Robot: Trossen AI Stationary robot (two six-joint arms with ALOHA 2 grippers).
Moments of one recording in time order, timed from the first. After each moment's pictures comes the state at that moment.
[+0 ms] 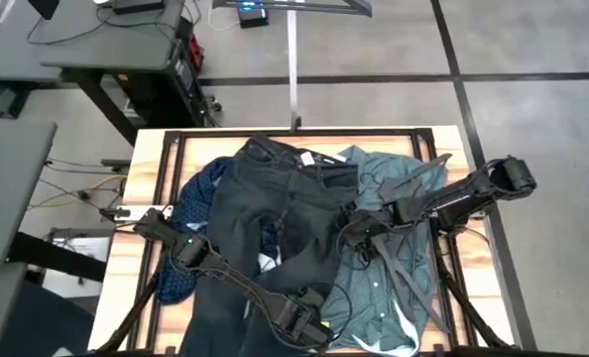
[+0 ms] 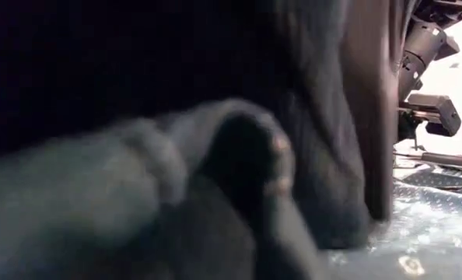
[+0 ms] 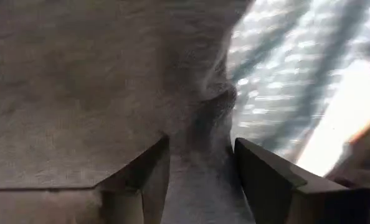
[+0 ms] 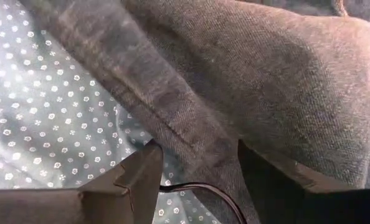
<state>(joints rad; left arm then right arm) -0.56 2.53 2.29 -1.04 -0.12 -1.46 0.15 1.41 0.62 -0.12 0.12 -0.42</state>
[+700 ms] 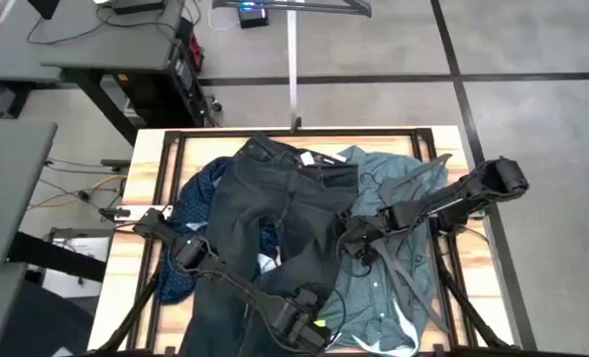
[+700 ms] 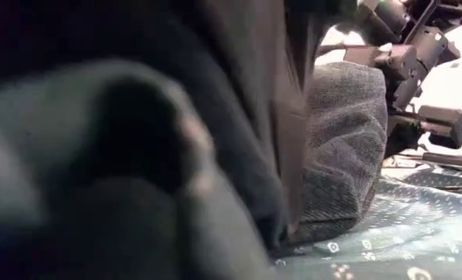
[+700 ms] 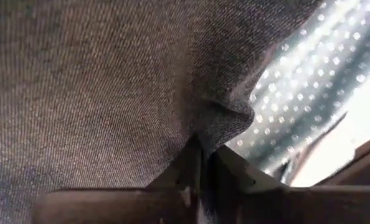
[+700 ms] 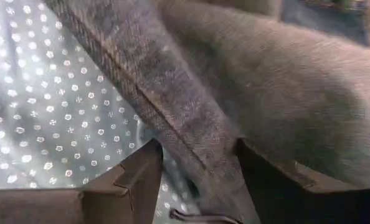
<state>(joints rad) -0.58 2.51 2.29 -1.06 -0.11 -1.62 0.20 1.51 0.62 -0.03 0.11 -0.53</state>
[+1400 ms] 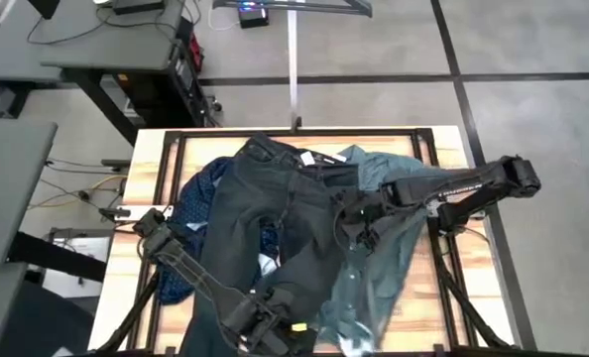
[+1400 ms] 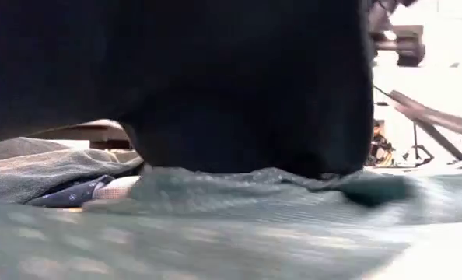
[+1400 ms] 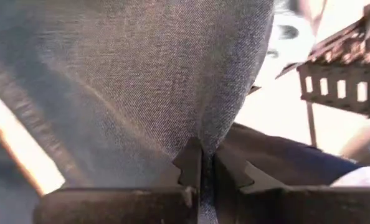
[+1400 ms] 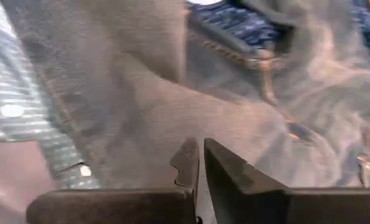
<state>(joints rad) -0.69 2.20 2.29 -1.19 -0.22 -1.87 0.05 1.36 1.00 -0.52 -0.02 -0.68</state>
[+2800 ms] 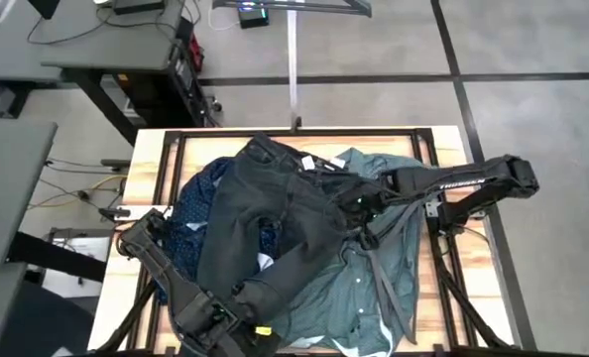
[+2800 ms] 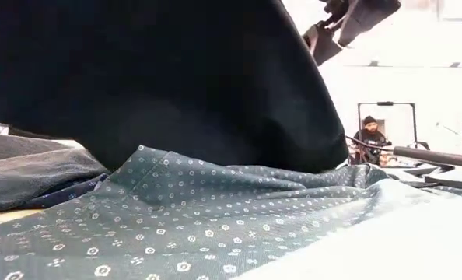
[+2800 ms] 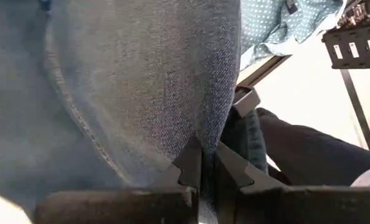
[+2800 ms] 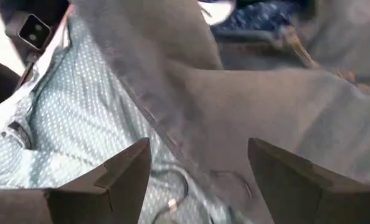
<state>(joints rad) -0.78 2.06 2.29 -1.45 -0.23 -1.74 0.07 1.40 1.12 -0.66 -0.24 -0.21</state>
